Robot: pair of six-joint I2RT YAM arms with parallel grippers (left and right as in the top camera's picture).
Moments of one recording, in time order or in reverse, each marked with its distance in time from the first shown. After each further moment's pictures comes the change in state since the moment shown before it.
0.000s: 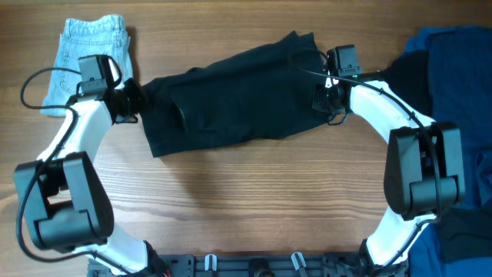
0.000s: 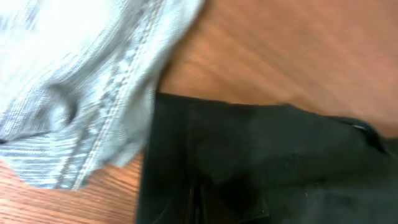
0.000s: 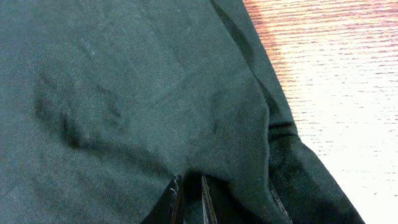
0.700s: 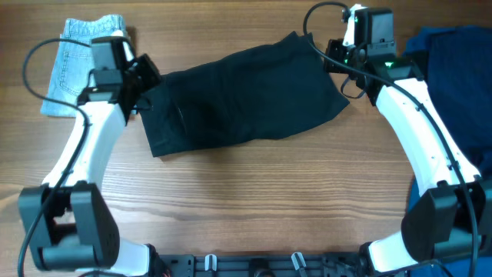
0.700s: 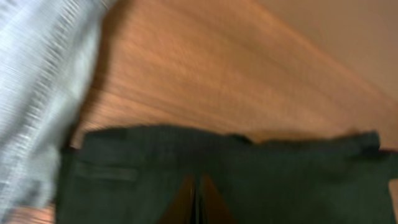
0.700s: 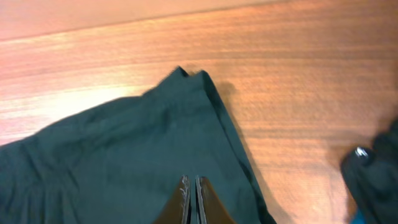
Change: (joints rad) left arm -0.156 -0.123 0.043 0.094 -0.058 -0.011; right arm -0.004 -0.256 0.167 0.021 -0.033 -0.075
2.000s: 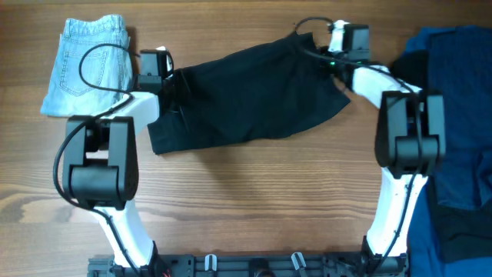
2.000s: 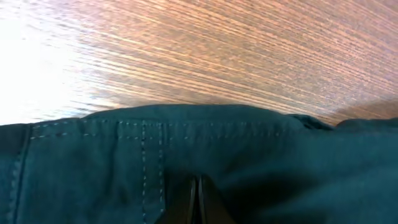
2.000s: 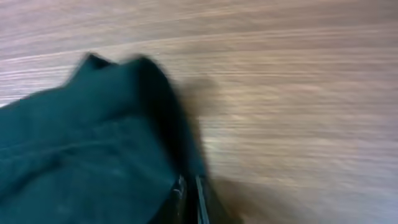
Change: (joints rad) left arm -0.098 0.371 0.000 0.306 -0.047 0.072; right arm -0.125 0.597 0.083 0.435 -0.188 -0.019
